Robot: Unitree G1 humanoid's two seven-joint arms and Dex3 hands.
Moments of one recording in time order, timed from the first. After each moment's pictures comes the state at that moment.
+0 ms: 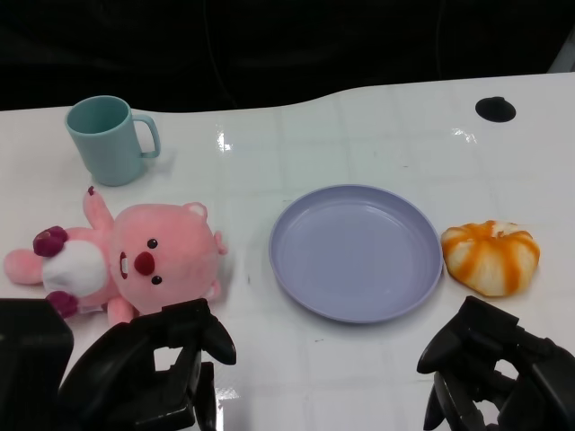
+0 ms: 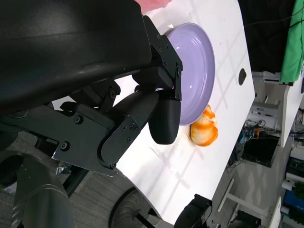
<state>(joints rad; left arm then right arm) 0.19 0.26 0.00 -0.41 -0.39 0.49 -0.41 0.46 -0.14 0.11 -0.65 0.16 0.16 0.21</state>
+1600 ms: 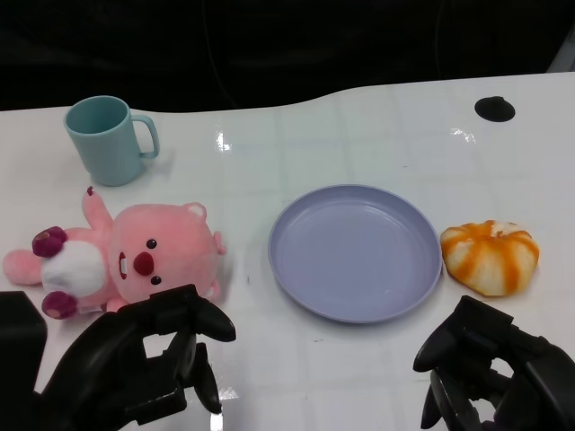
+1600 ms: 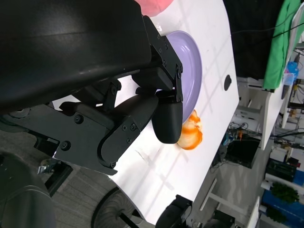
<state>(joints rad) 0.17 0.23 0.06 -0.37 -0.45 0.46 -0.44 0.44 -0.14 0.12 -0.62 0.15 0.16 0.21</state>
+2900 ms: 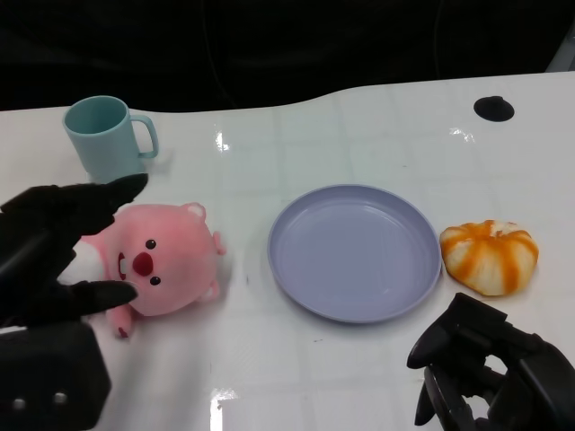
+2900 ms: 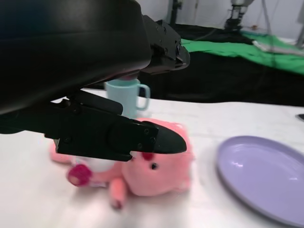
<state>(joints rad) 0.03 0.59 0.10 -0.35 0.52 -0.04 -0.36 0.43 -0.13 0.14 -0.62 0.14 0.16 0.20</state>
